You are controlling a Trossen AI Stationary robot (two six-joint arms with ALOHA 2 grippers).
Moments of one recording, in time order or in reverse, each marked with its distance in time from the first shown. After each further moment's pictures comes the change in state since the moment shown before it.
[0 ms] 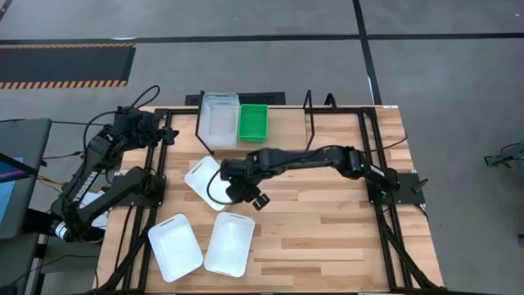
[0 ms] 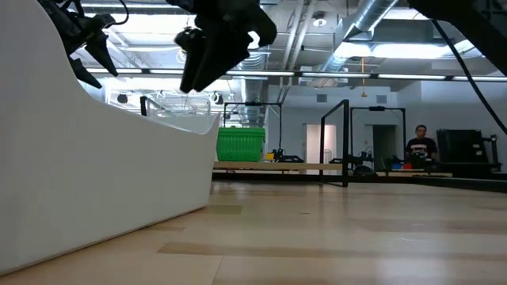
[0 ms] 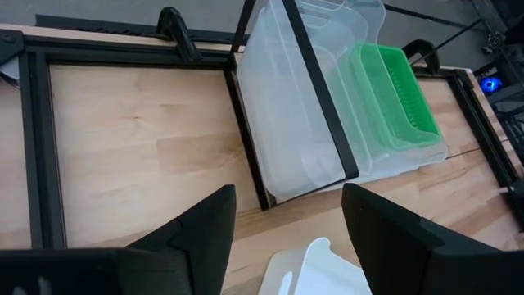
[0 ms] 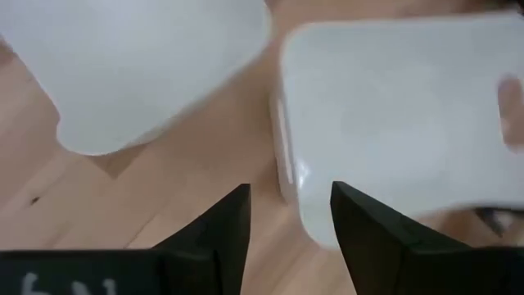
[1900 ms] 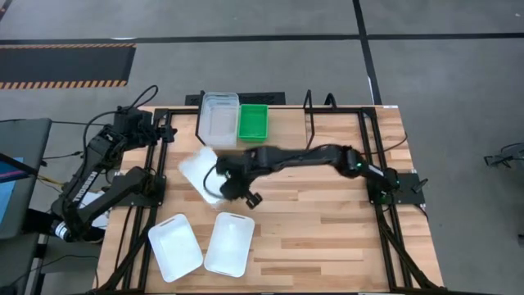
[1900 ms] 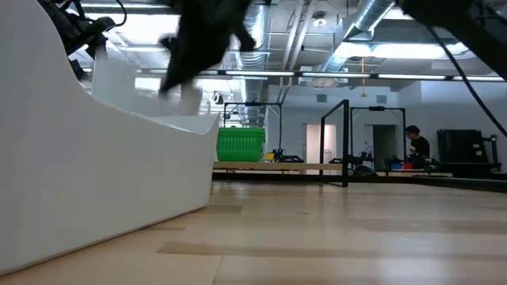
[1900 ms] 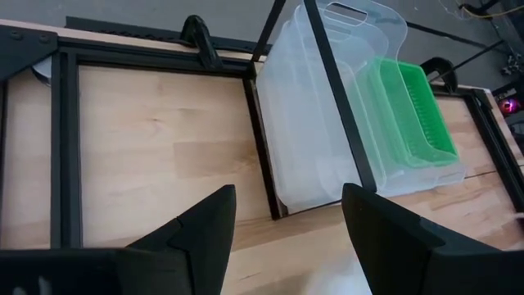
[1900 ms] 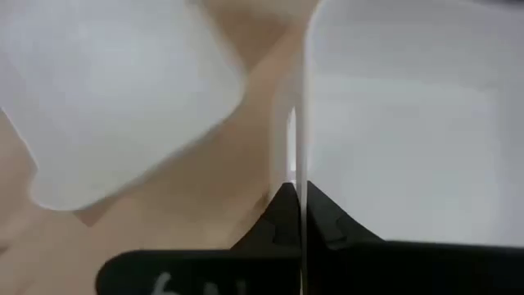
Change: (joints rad) left arm 0.000 0.000 -0.001 0.002 -0.057 -0.045; right arm -0.016 0.056 0.028 0.115 -0.074 -0.035
